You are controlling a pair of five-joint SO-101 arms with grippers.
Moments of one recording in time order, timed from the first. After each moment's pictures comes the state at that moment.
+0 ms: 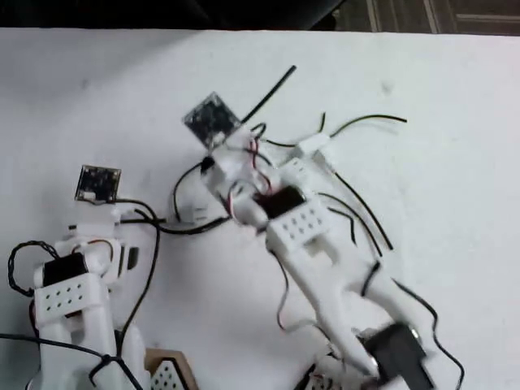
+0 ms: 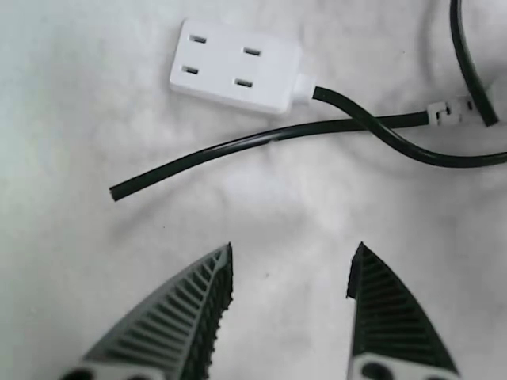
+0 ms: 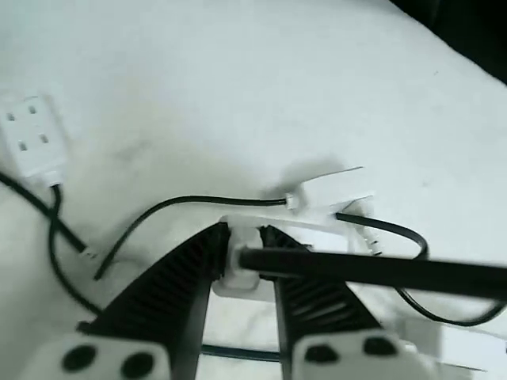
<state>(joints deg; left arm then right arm) -25.2 -51.6 73.6 53.4 -24.0 -33.6 -11.5 31.1 27.8 14.5</state>
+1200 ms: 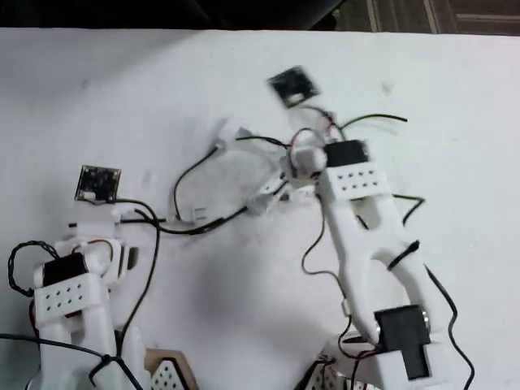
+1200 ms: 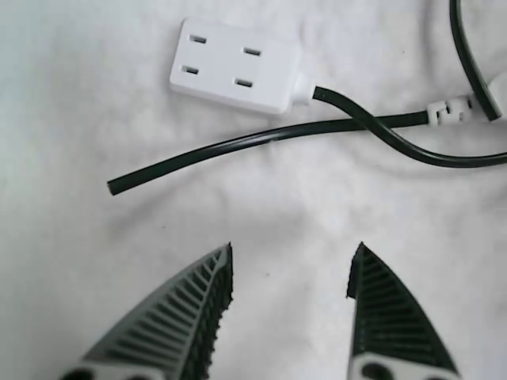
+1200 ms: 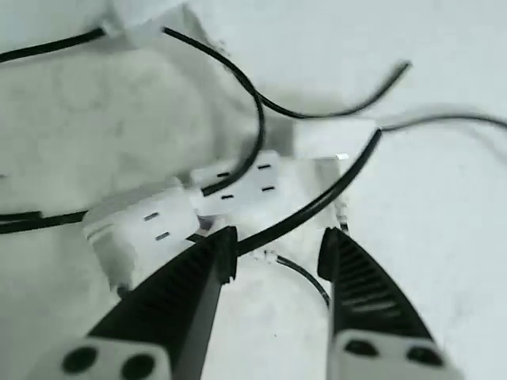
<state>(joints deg) -25.2 -51.6 73.6 53.4 -24.0 -12.0 -9.1 18.4 59.7 13.7</state>
